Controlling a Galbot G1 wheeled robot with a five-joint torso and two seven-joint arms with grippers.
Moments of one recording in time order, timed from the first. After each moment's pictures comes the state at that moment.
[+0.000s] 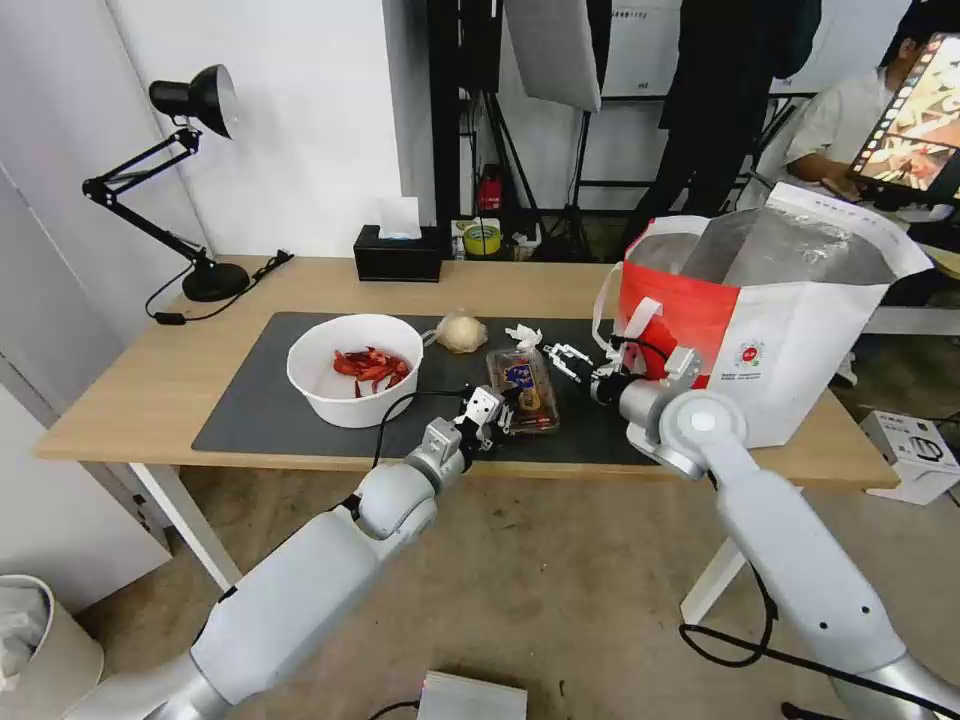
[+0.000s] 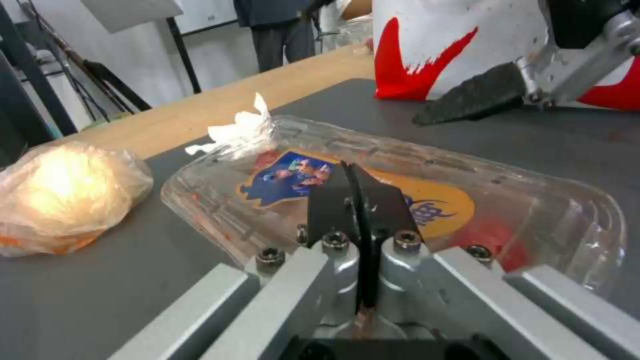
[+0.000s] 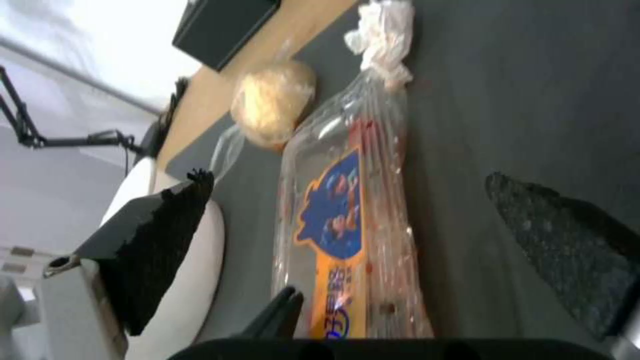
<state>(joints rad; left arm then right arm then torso) 0.66 -1.14 0.26 -1.57 -0.38 0.09 -0.02 -0.67 1.08 0.15 1.67 1.63 -0.53 0.49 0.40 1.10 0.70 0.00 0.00</state>
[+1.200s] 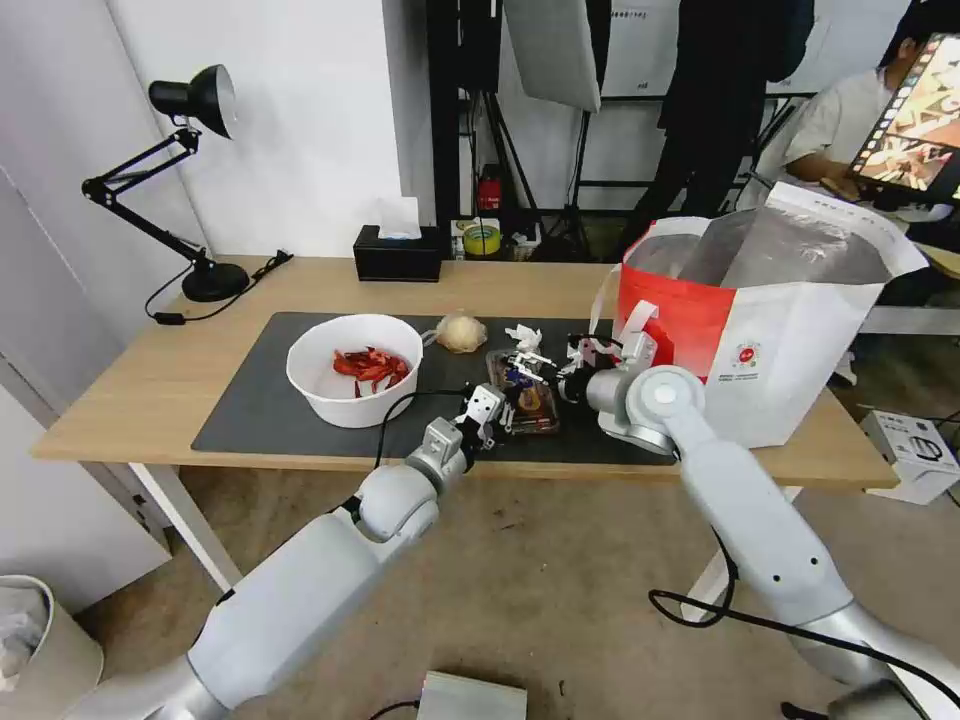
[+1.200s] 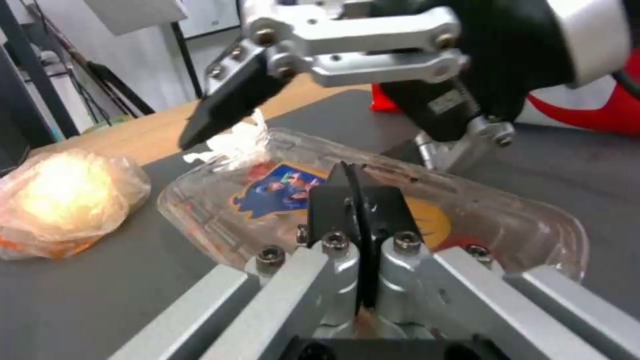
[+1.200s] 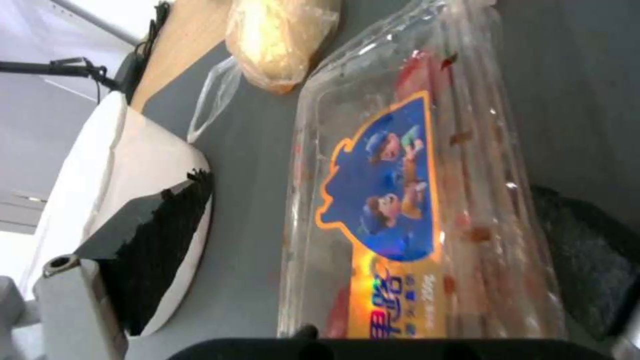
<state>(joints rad) 0.68 -1.15 0.26 -1.60 -0.39 0.09 -0.05 -0.54 1.15 0.05 1.53 1.59 -0.65 0.49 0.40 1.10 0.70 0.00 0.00</state>
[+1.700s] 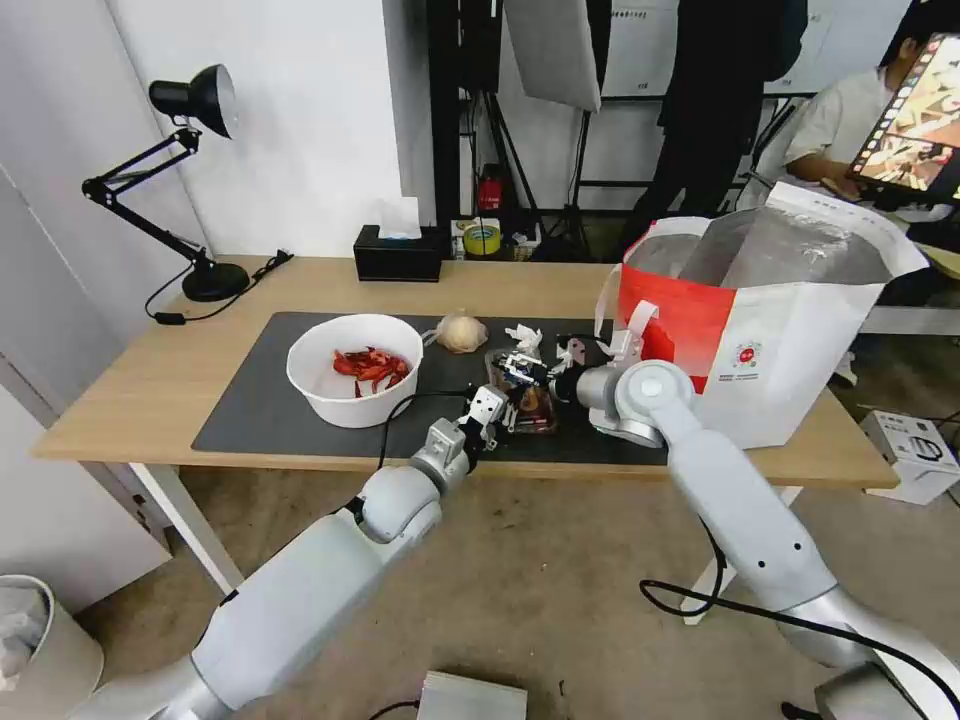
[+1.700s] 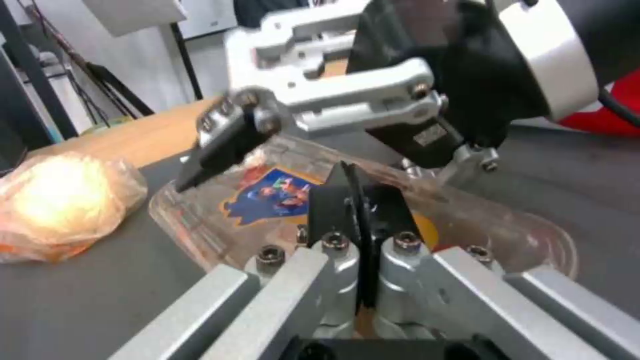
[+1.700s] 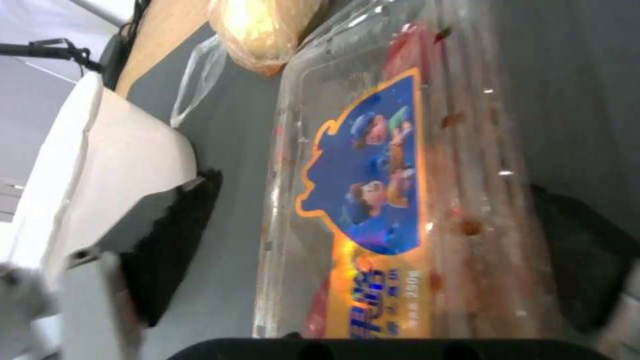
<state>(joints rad) 0.67 -1.15 0.26 -1.59 -0.39 0.09 -0.05 -0.52 1.15 0.02 1.49 1.60 -0.68 0.49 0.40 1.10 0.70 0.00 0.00</state>
